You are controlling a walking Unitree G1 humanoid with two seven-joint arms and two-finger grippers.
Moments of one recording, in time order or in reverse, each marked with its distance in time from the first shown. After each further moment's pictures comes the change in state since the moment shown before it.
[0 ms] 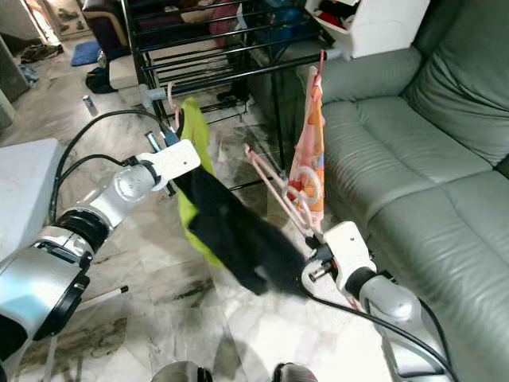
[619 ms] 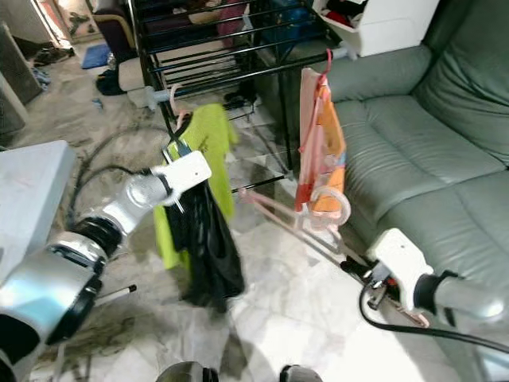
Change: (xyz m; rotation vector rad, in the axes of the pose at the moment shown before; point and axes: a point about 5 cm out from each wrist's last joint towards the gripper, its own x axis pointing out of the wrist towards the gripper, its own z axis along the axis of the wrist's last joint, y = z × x) left arm 0.004 -0.036 0.004 -0.194 0.030 -0.204; right arm -0.062 -0.047 0.012 -0.097 0.136 0.308
